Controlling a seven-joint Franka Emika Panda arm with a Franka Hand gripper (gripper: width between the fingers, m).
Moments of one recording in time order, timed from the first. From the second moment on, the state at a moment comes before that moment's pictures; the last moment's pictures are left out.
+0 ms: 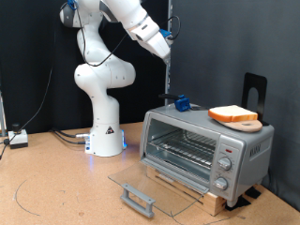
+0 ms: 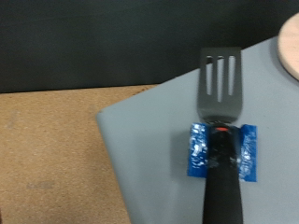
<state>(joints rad) 0.11 -1.04 -0.08 -2.73 0.62 1.67 -0.71</state>
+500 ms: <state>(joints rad) 0.10 -1.01 0.05 -2.83 0.63 1.84 -0.69</state>
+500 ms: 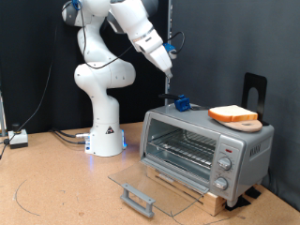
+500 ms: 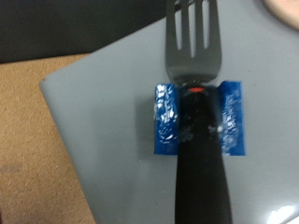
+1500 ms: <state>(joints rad) 0.15 -0.77 0.23 -2.83 0.71 2.08 -0.78</state>
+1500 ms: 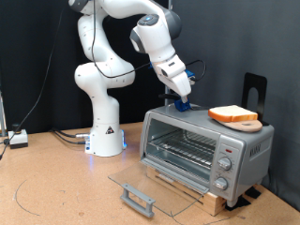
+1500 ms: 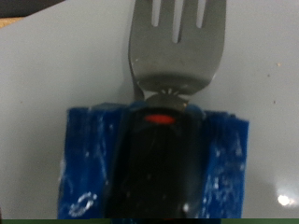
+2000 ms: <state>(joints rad) 0.18 -0.77 0.27 -2.83 0.72 2.10 -0.82</state>
